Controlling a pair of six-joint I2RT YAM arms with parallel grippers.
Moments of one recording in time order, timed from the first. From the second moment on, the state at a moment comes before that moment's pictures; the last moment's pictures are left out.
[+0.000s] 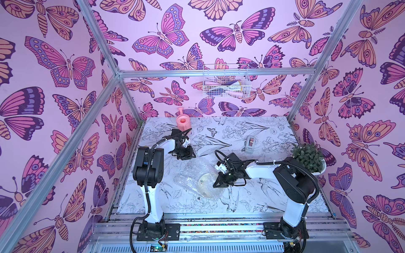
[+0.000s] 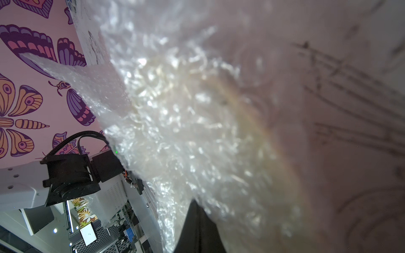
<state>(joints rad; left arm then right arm) -0.14 2.04 1.37 -0.63 0.58 -0.20 0.71 1.85 0.92 -0.16 -0.71 0.68</state>
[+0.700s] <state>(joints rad) -0.15 1.77 1.16 -0.44 0.74 -0.30 0.71 1.85 0.90 -0.12 -0.71 0.69</state>
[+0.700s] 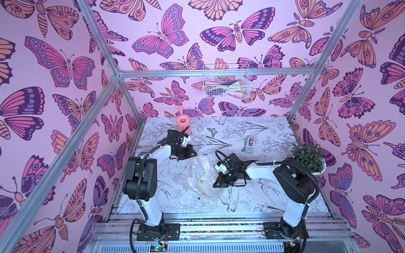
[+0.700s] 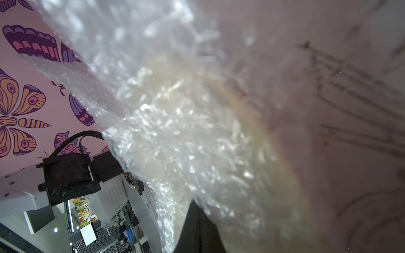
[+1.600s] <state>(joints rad) -0.54 1.52 0.61 0.09 0.76 -0.85 0.71 1.85 0.90 -0.10 -0.71 0.71</state>
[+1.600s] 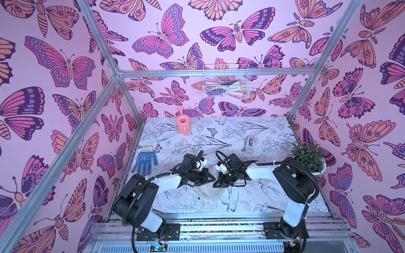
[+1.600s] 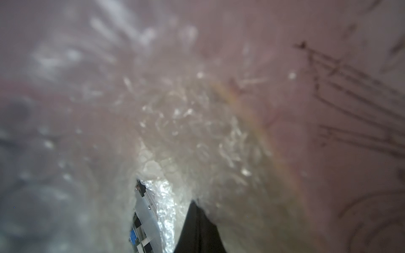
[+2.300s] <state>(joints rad) -0.55 1.64 0.52 0.24 0.74 -0.91 0.71 1.71 0.89 -0.30 -0.58 0.68</state>
